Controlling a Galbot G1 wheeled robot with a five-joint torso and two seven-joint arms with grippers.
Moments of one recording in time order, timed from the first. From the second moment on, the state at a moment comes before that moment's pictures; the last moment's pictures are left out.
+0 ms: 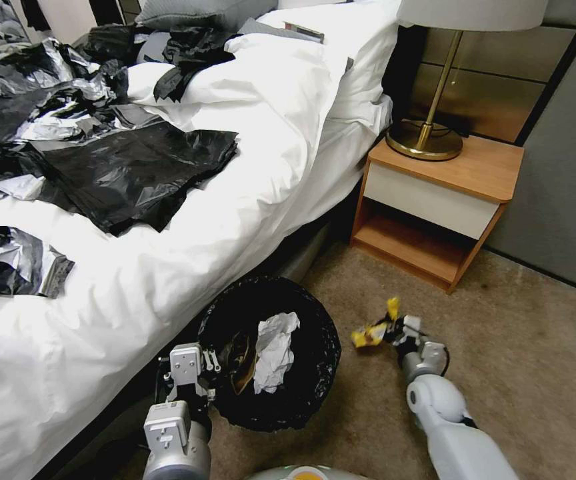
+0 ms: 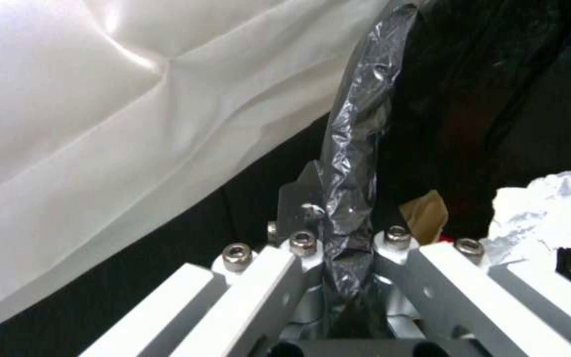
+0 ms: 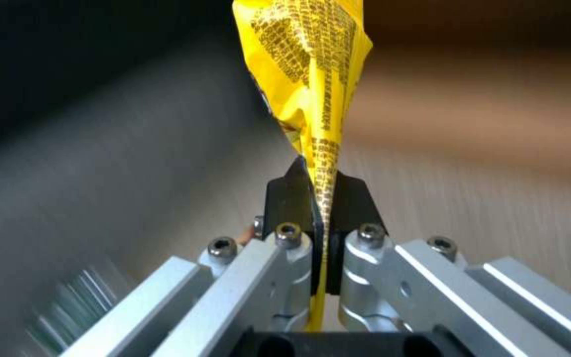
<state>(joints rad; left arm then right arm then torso) 1.92 -1.52 -0.26 -2.45 0.05 0.36 -0.38 -1.28 1.33 0.46 1.61 0.46 0.06 0.02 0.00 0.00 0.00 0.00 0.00</state>
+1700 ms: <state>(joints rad) 1.89 -1.51 -0.24 -2.44 0.03 0.37 -0.38 -1.43 1.29 0.09 1.85 0.03 0.25 -0.29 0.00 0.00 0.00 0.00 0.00</state>
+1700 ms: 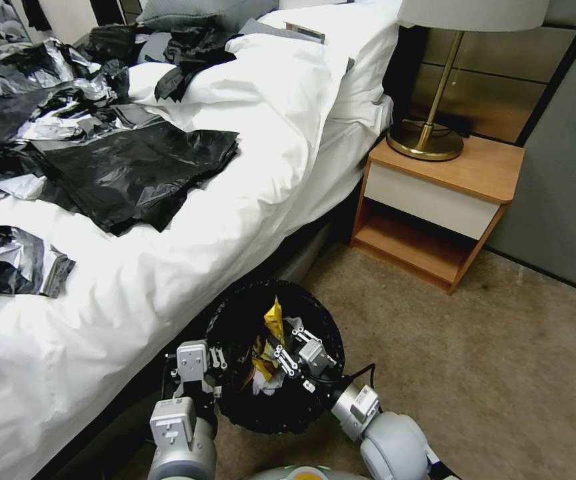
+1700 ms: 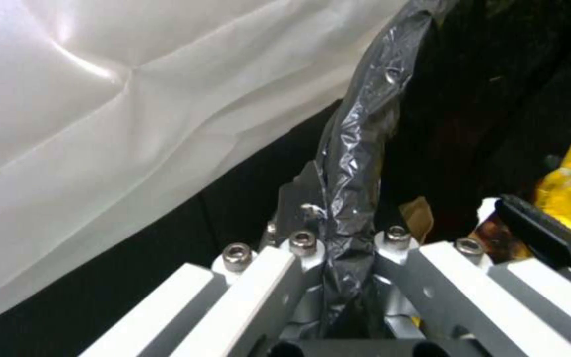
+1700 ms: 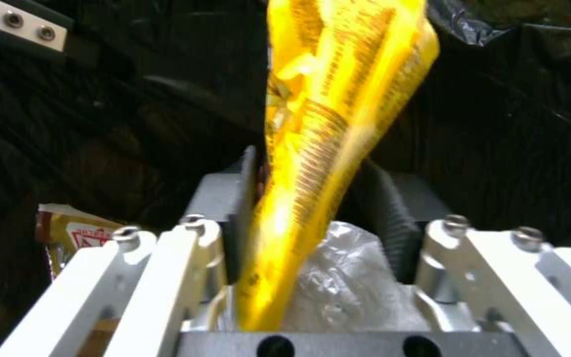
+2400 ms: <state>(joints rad) 1.89 -1.51 -0.26 -2.43 0.03 0.37 -0.38 -1.53 1.24 0.11 2.06 -0.08 0.32 -0.29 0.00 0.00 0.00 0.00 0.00</state>
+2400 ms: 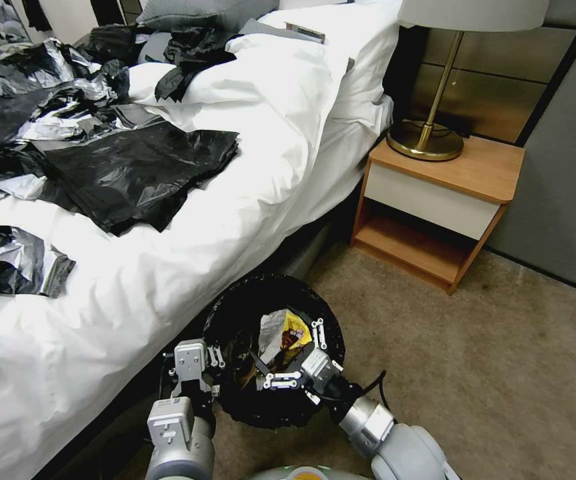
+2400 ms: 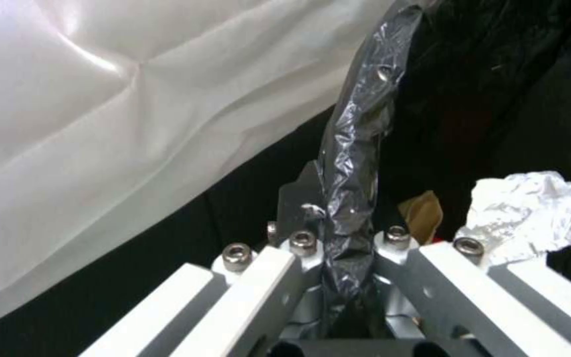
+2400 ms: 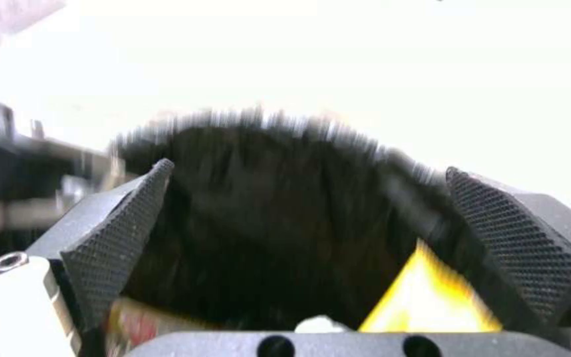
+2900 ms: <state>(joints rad) 1.90 -1.51 -0.25 -2.42 0.03 0.36 -0.38 -1.49 1.25 0.22 2.31 -0.07 0.31 -0.20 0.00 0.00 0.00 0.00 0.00</state>
